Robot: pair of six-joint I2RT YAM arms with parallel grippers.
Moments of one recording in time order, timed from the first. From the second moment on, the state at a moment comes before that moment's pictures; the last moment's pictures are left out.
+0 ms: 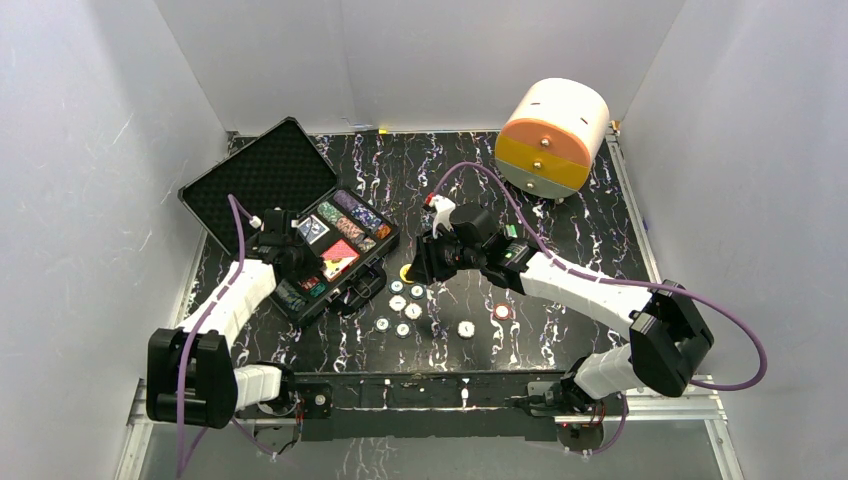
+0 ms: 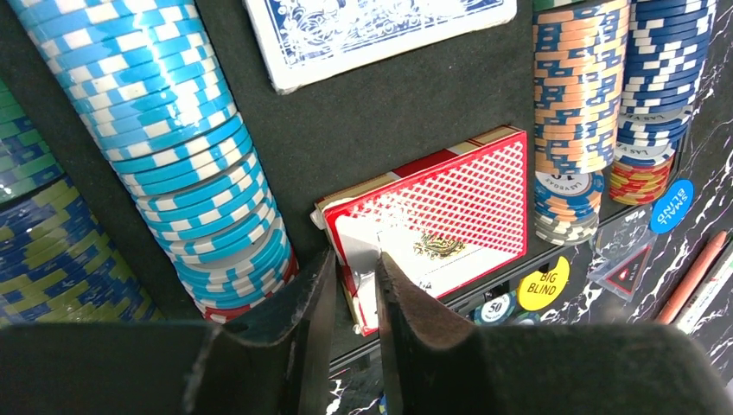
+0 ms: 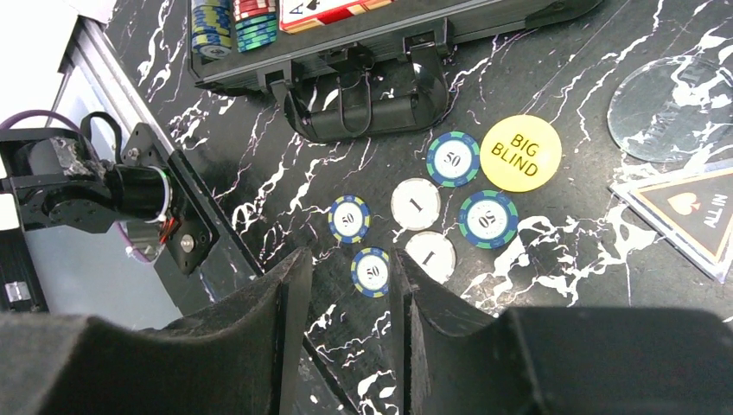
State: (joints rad) left arm -0.13 1.23 0.72 -0.48 0.00 -0.74; right arm 0.87 1.39 0.95 -0.15 -0.31 0.44
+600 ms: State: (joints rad) left arm -0.13 1.10 0.91 -0.61 0.00 -0.56; right arm 0.86 1.51 1.08 -0.33 0.14 0.52
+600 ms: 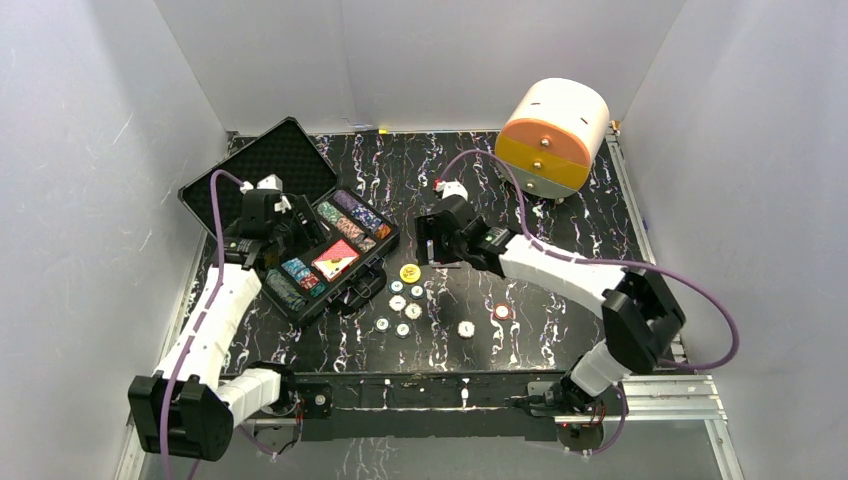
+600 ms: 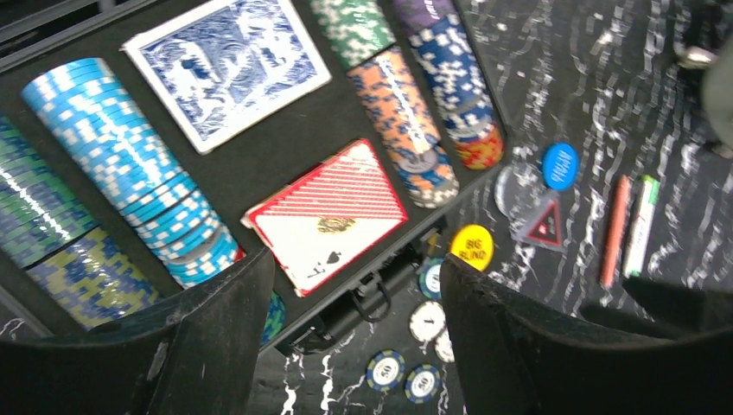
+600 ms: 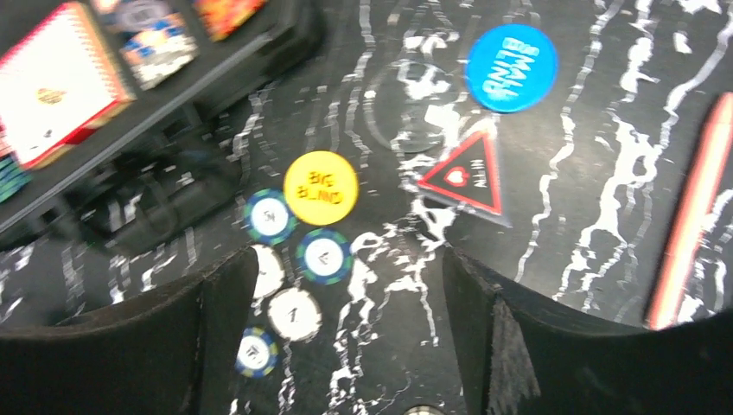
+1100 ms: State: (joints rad) left arm -0.16 0.94 0.90 -0.57 0.23 -0.49; right arm 0.77 1.83 1.25 -0.48 0.30 0.42
